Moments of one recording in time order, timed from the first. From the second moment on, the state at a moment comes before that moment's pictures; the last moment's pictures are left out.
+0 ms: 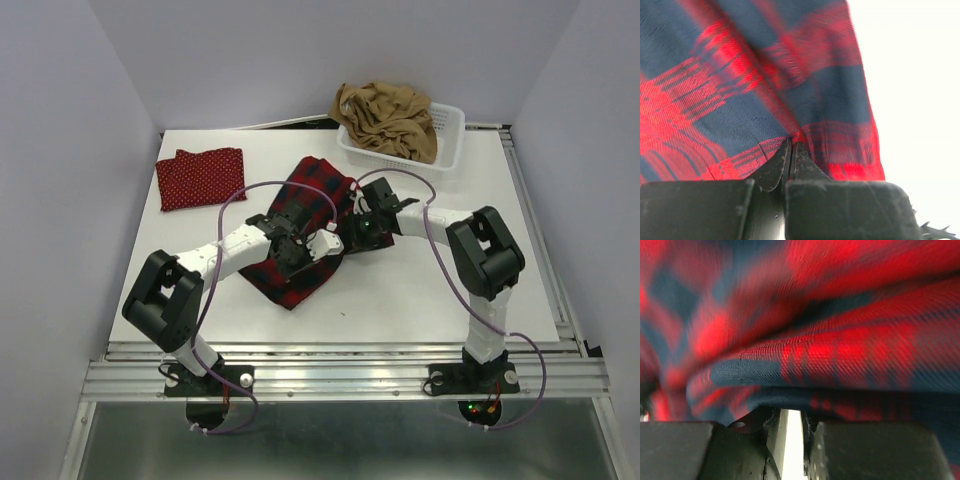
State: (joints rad) left arm -0.65 1.58 1.03 -0.68 0.17 0.52; right arm 0.51 1.95 1.24 -0.28 -0.39 0.38
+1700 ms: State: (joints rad) left arm -0.86 1.50 1.07 -0.60 0.39 0.06; right arm 0.47 1.93 0.84 0.16 -0.82 0.87
